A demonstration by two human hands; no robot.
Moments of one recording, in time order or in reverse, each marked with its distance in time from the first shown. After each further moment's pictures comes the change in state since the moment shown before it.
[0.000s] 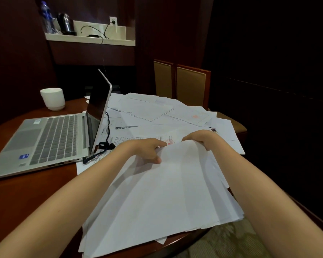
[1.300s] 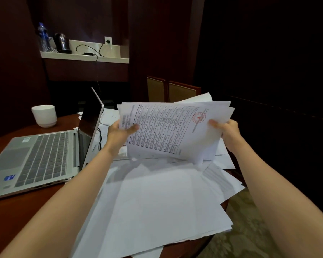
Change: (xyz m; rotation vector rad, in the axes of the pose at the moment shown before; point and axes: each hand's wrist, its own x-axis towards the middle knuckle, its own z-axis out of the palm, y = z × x) left_hand -0.012 0.001 -0.043 -0.958 0.911 0.015; right_hand -0.018 0.019 -0.085 0.633 0.455 -0.709
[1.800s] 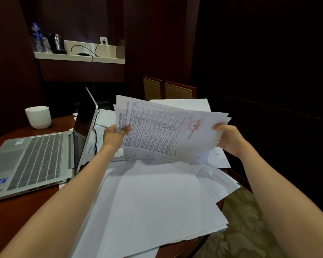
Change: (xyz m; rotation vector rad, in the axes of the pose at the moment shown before) left_hand 0.010 -0.010 0.005 0.026 0.105 -0.035; right_hand -0.015 -0.004 -0.022 0.034 -0.311 0.140
